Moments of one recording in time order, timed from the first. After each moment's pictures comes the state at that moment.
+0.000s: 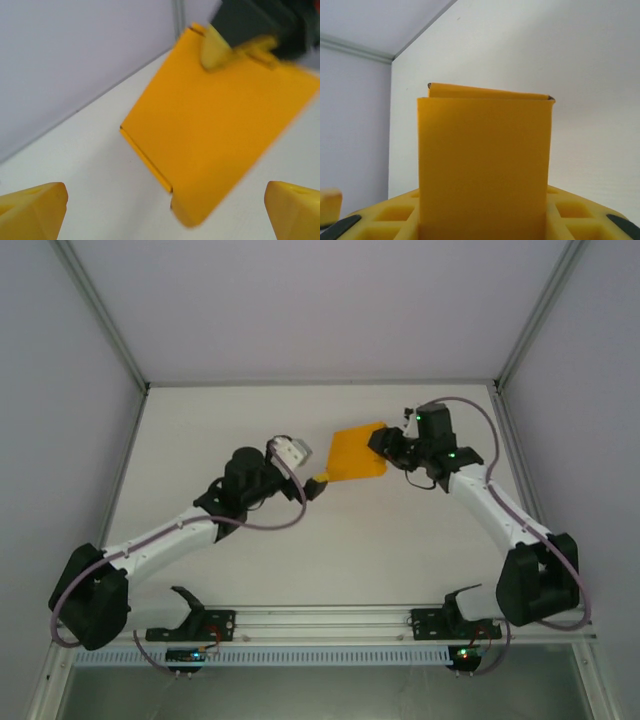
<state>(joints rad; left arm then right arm) -0.74 1.24 0.75 0.25 0.12 0.22 0.27 1.34 1.06 -0.39 -0.40 0.76</state>
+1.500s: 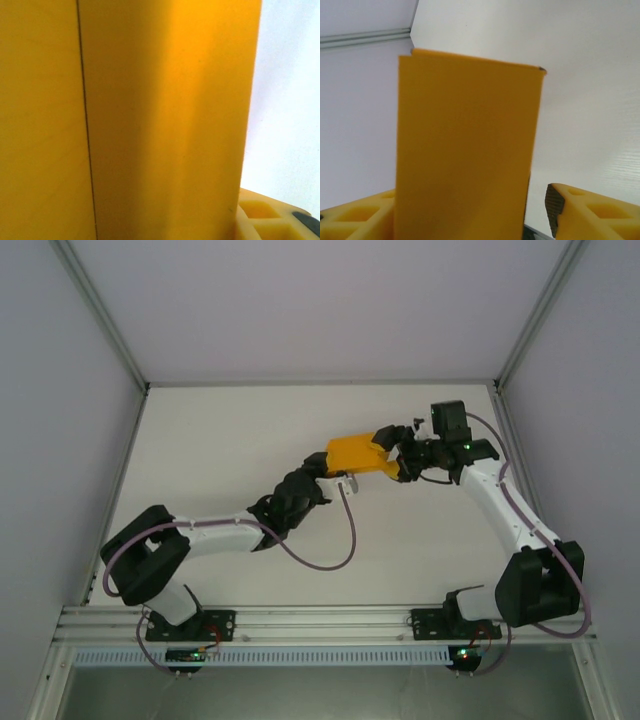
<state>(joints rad) -0.95 1.57 0.76 0.62 -0.38 0.88 0.20 1.35 1.14 -0.60 -0.71 1.01</state>
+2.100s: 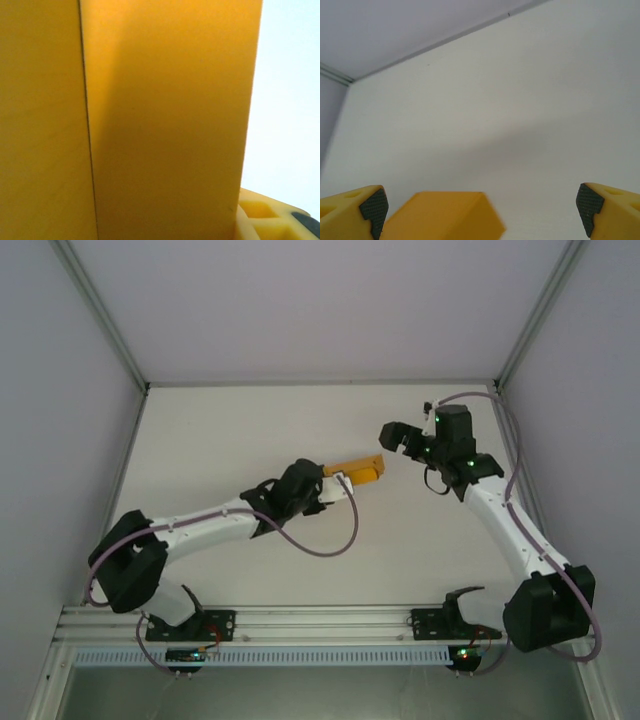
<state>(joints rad) -0.90 1.48 0.96 -0.10 -0.19 0.61 0.25 1.23 1.02 -0.38 -0.17 0.42</state>
